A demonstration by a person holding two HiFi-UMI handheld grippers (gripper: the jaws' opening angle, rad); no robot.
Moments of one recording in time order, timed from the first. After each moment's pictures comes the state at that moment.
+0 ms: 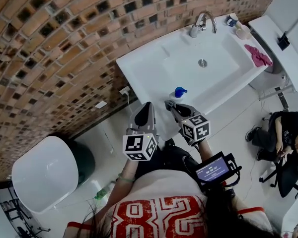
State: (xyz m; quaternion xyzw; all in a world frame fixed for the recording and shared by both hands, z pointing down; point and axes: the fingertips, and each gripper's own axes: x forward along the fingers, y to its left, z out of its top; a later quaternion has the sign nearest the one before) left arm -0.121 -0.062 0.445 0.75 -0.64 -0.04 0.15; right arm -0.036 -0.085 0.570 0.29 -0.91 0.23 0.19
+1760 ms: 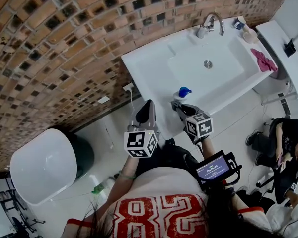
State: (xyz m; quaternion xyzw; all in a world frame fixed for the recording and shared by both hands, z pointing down) left arm -0.132 -0.066 0.454 0.73 -0.66 -0.03 0.15; right arm -0.021 -0.094 0.606 0.28 -0.90 0.25 0.25
